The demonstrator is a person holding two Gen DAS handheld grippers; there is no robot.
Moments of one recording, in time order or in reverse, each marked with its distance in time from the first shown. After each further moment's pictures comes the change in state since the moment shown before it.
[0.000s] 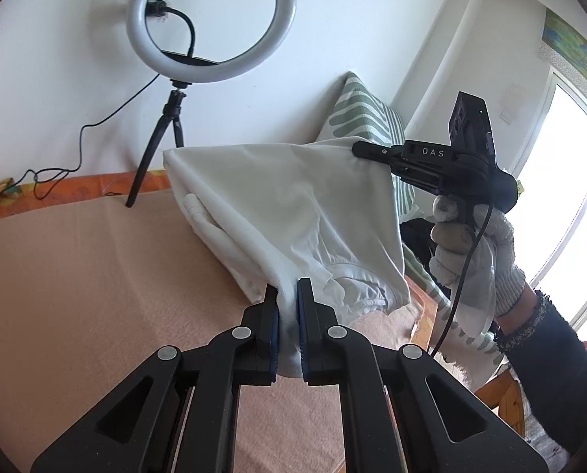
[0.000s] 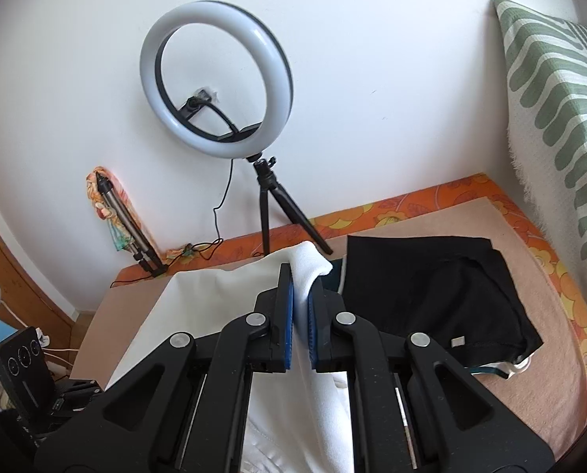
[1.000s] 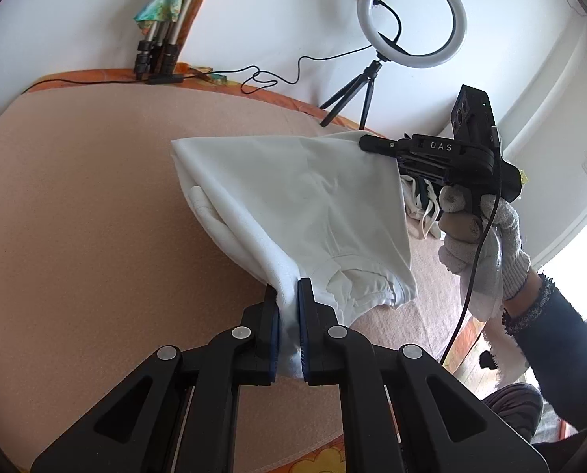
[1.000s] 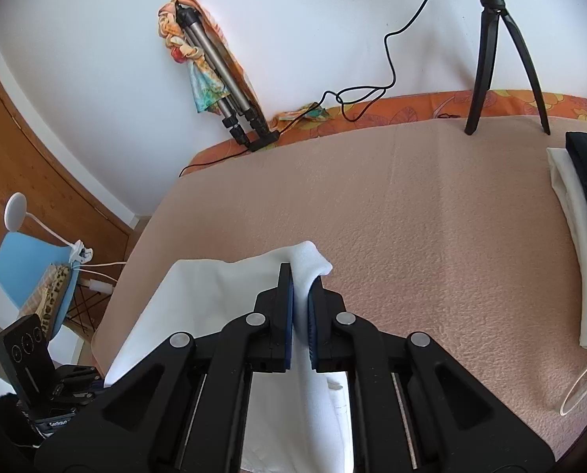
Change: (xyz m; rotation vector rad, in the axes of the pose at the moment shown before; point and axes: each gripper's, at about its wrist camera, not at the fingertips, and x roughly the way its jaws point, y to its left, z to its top) left arm -0.153 0.112 -0.122 -0.299 0.069 0.302; right arm 0.165 0.199 -0.130 -0.106 0.350 0.298
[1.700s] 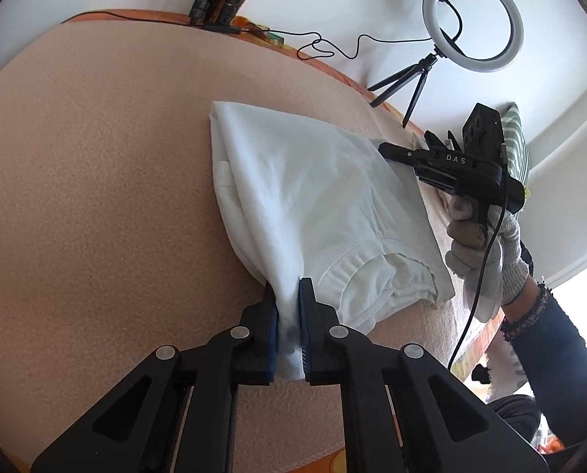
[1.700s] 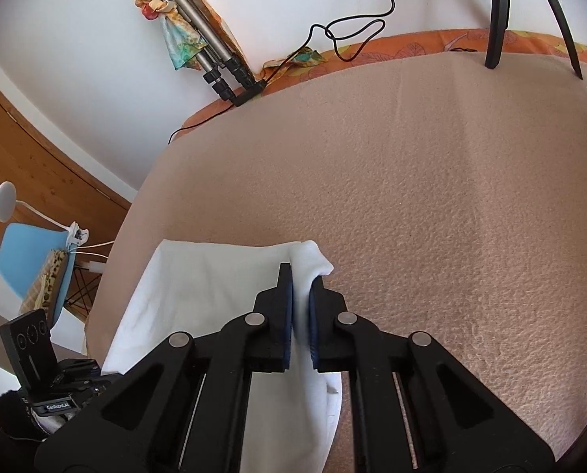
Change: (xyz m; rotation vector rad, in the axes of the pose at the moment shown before) left arm 0.013 0.045 -0.024 -0.160 0.078 0.050; right arm 0.066 -0.024 -0.020 0.030 0.130 0.052
